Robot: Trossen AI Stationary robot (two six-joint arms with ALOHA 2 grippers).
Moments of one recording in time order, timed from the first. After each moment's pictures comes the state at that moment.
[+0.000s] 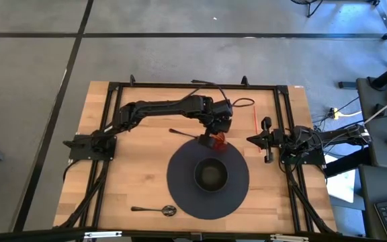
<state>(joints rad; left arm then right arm) 0.12 2.28 2.25 -1.05 0.05 0.49 0.15 0.16 0.01 0.20 0.18 -0.03</state>
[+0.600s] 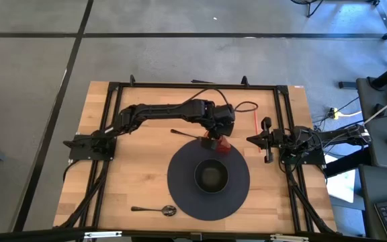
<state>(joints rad) 0.08 2.29 2.31 -1.05 -0.02 0.47 0.15 0.16 0.01 0.20 0.18 -0.03</state>
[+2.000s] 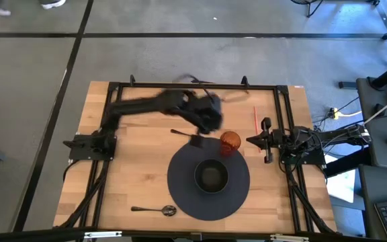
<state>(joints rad) 0.05 2.05 2.33 -1.20 0.01 0.36 0.15 0.16 0.01 0.18 0.18 -0.03</state>
